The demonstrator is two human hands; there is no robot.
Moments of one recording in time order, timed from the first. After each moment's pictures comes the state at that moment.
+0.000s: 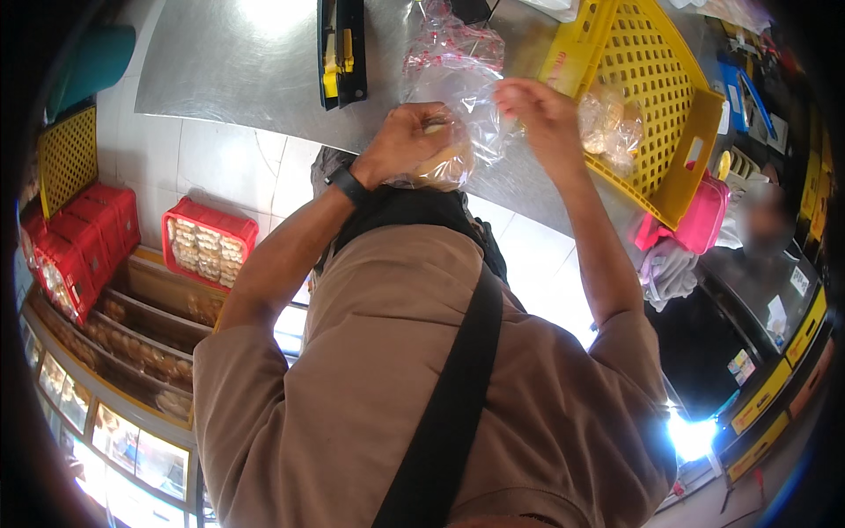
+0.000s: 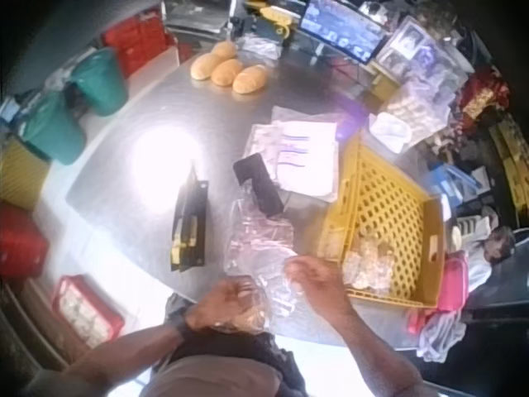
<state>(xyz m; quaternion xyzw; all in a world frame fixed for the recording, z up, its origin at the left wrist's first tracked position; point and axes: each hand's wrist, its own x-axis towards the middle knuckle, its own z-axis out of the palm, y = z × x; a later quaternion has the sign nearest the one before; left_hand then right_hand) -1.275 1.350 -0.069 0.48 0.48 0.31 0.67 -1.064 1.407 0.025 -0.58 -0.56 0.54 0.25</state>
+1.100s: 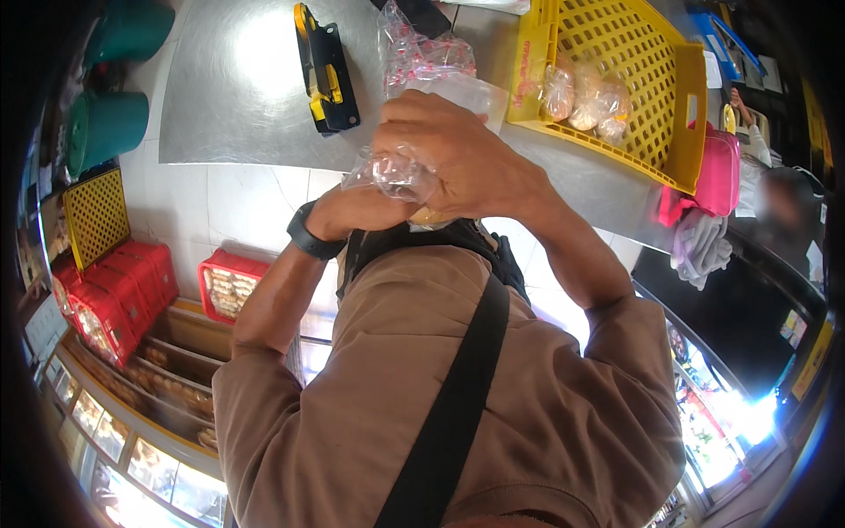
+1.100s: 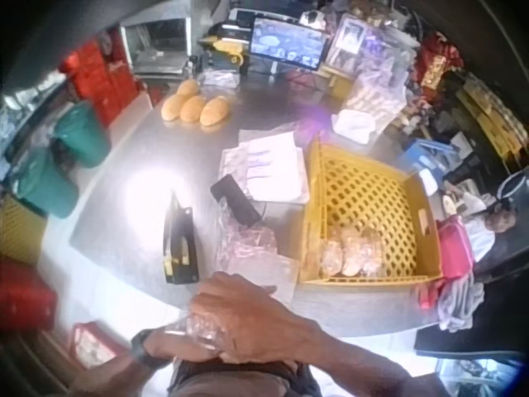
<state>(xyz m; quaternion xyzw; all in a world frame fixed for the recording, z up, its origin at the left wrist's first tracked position) -1.318 1.330 0.041 0.68 0.31 0.18 0.64 -1.134 1.369 0.102 -0.26 -0.85 0.36 0.28</state>
